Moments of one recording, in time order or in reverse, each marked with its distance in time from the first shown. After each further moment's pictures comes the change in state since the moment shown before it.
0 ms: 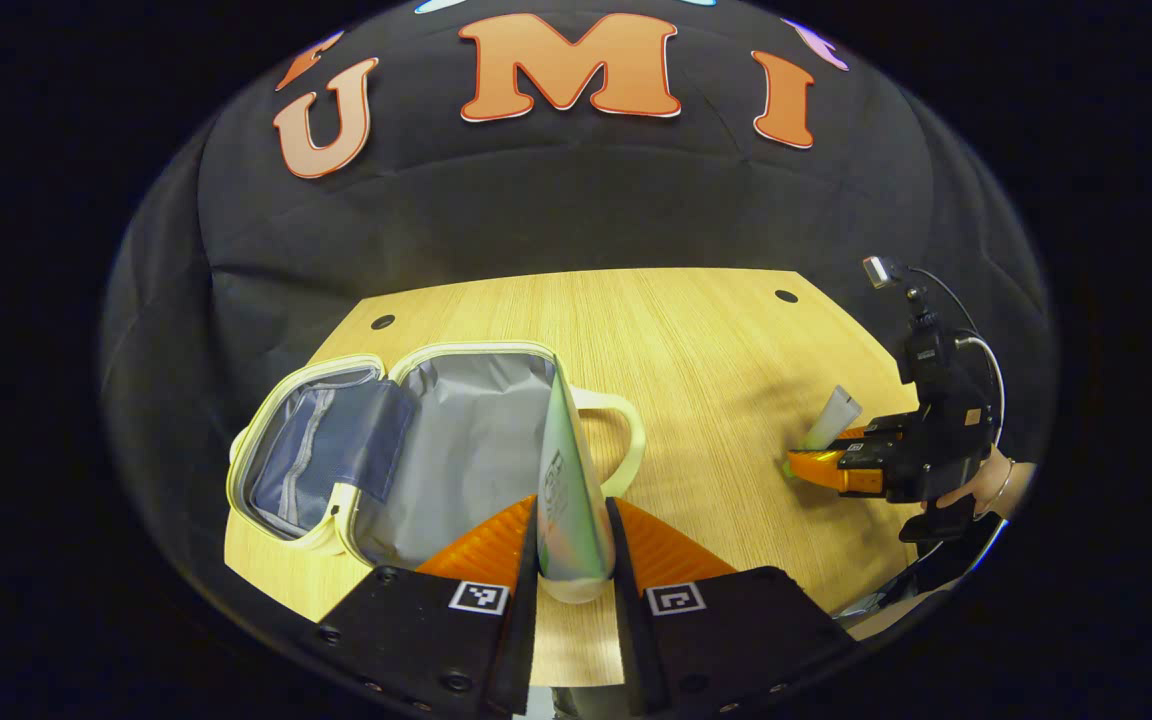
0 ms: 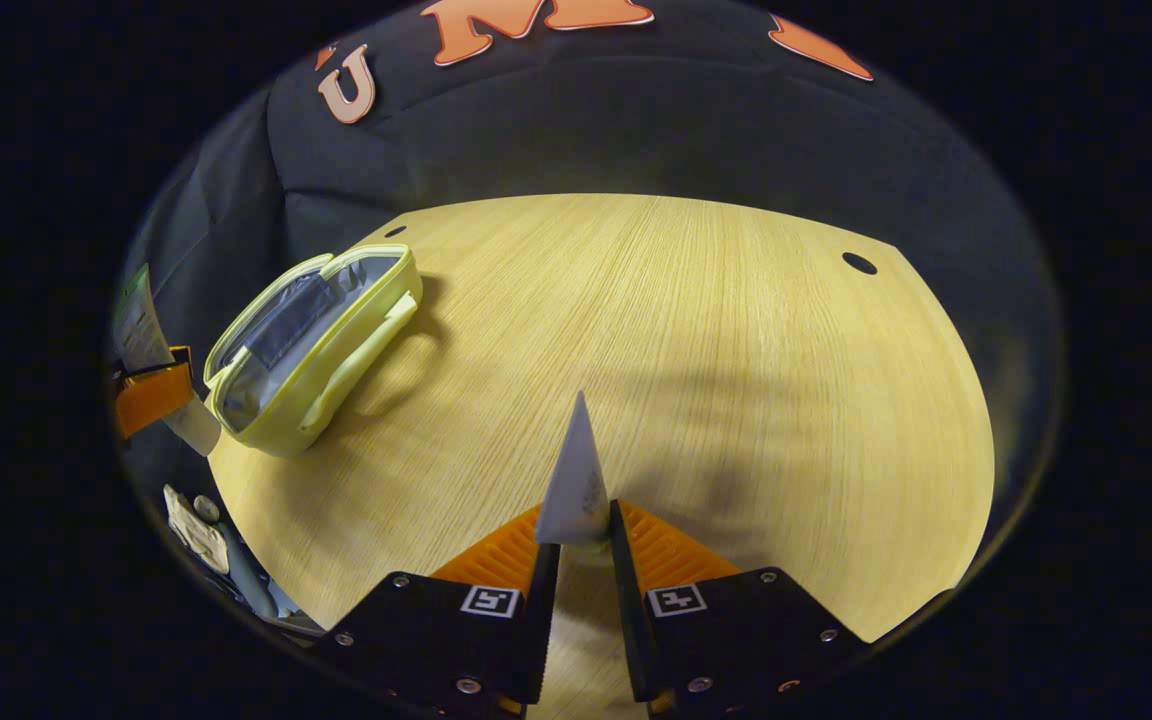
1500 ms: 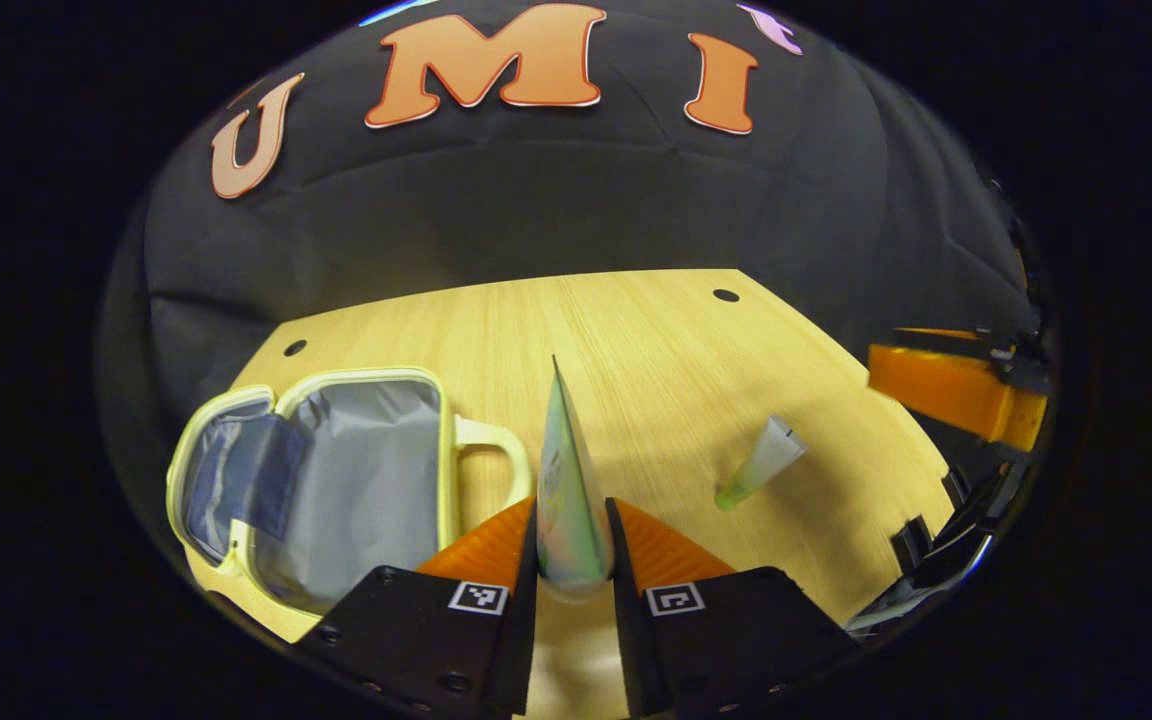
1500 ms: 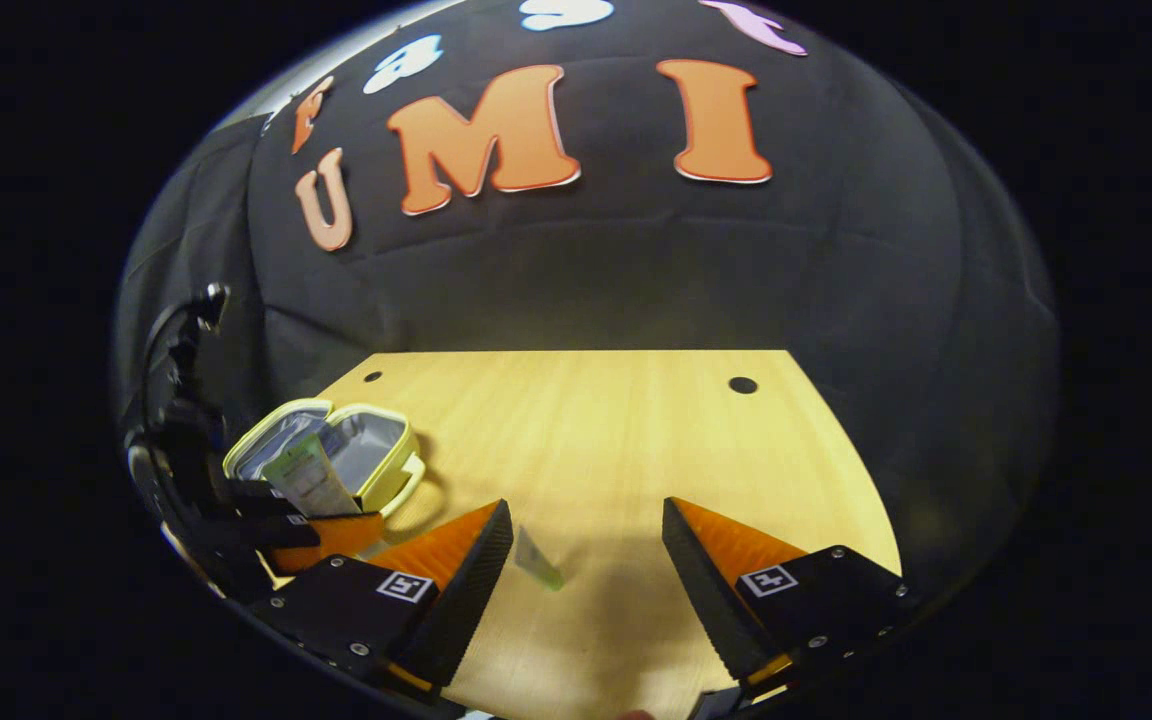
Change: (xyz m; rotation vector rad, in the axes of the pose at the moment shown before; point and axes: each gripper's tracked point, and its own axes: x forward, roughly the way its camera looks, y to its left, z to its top) left arm 0.051 -0.079 0.017 0.062 -0.052 -0.125; right arm -0.121 -0.022 0.077 0.054 -0.364 -0.122
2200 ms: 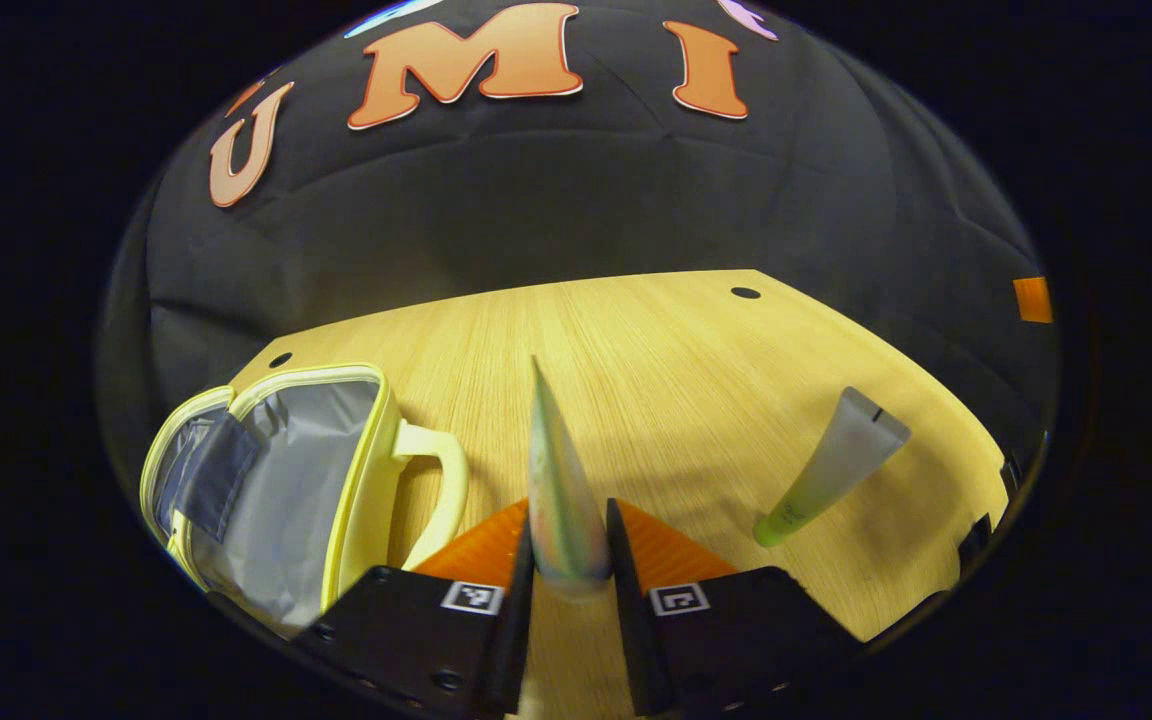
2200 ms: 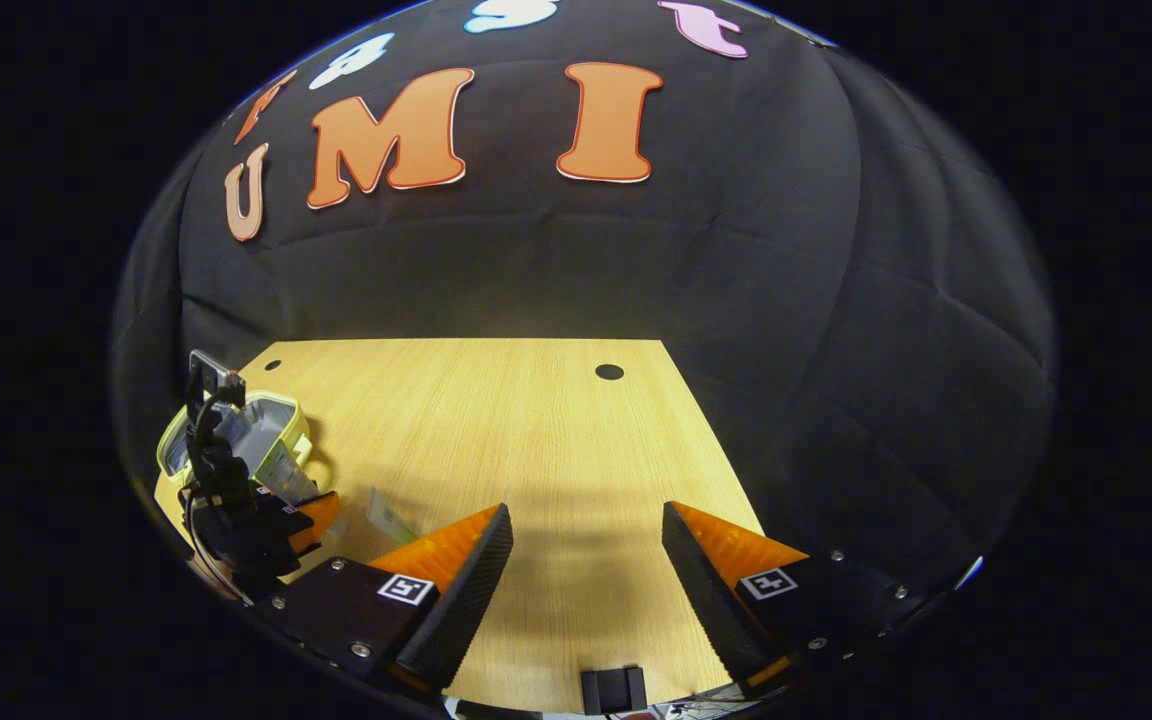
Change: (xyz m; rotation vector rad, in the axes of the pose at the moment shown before) left arm 0.105 -0.034 -0.025 0.032 -0.092 0.039; right arm -0.067 -0.119 -0.007 0.027 0.032 -0.329
